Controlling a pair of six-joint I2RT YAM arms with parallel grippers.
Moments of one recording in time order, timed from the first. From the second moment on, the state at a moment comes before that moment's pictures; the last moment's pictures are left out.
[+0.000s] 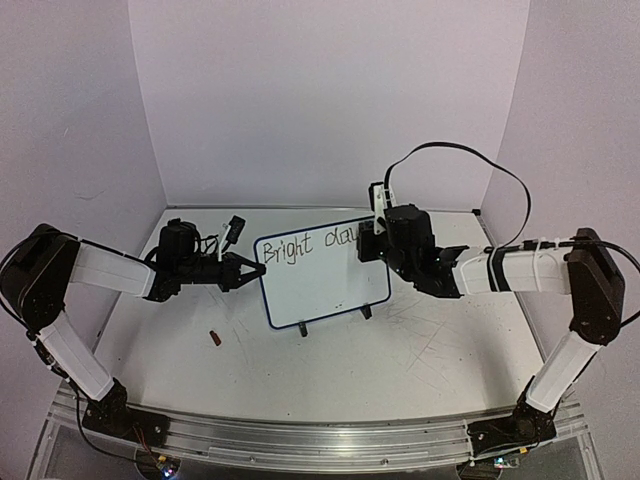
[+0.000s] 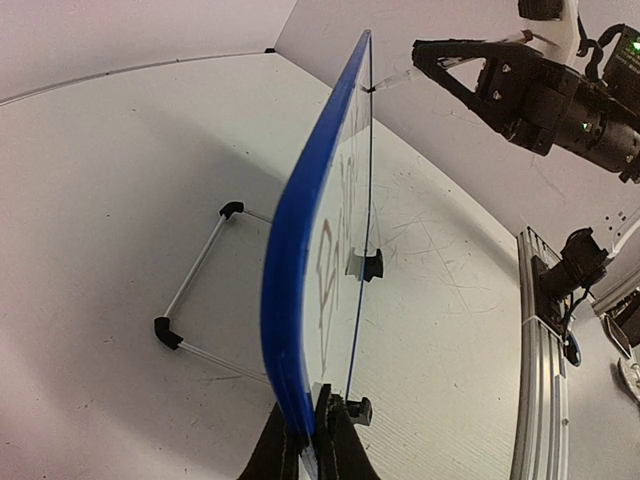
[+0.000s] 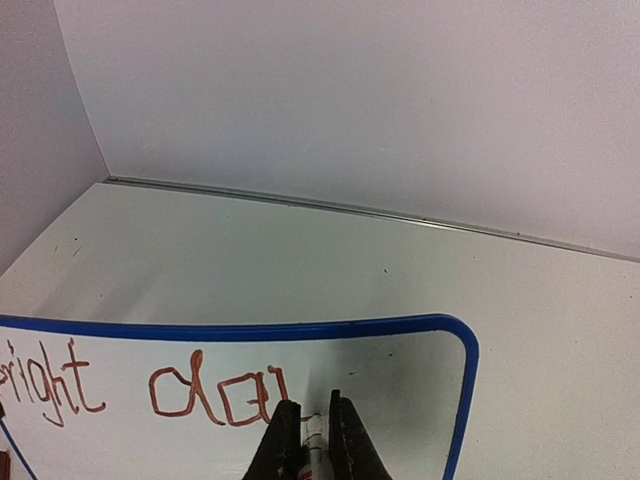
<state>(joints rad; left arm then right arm) -0.44 1.60 0.71 0.51 0.74 -0.18 0.80 1.69 1.06 0.34 0.44 0.19</state>
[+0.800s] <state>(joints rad) -0.44 1.60 0.71 0.51 0.74 -0.18 0.80 1.69 1.10 0.33 0.45 0.18</state>
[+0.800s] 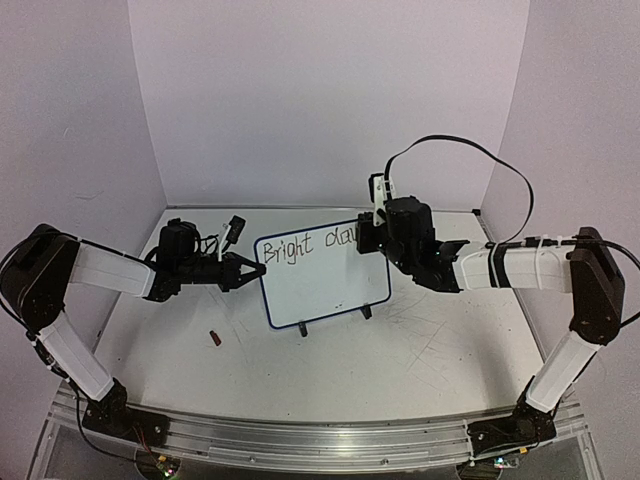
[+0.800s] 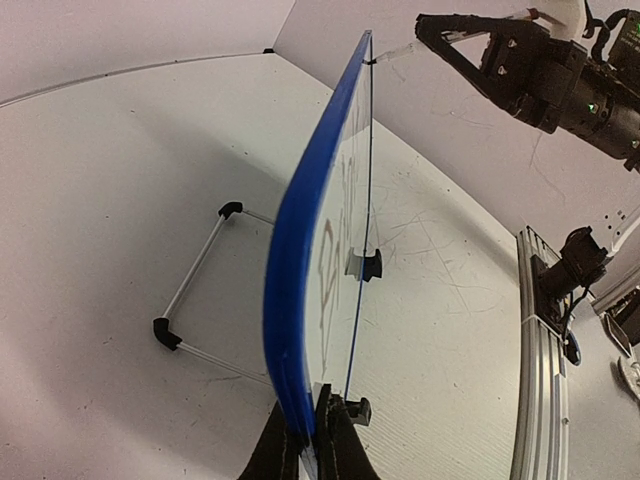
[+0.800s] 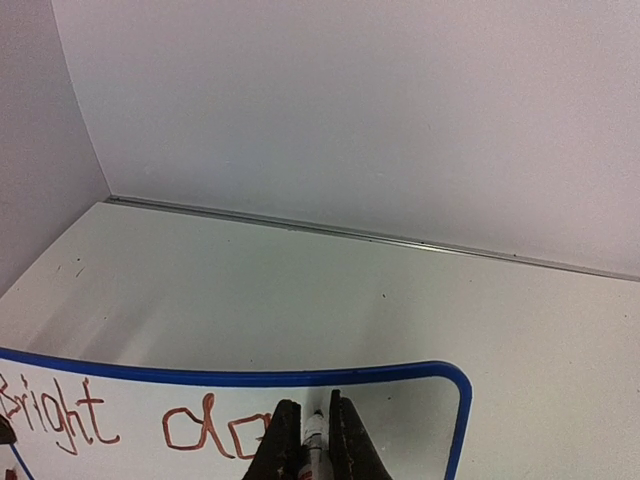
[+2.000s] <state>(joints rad) -0.44 1.60 0.71 0.50 0.74 -0.17 0.84 1.69 1.04 0.28 0.39 0.25</state>
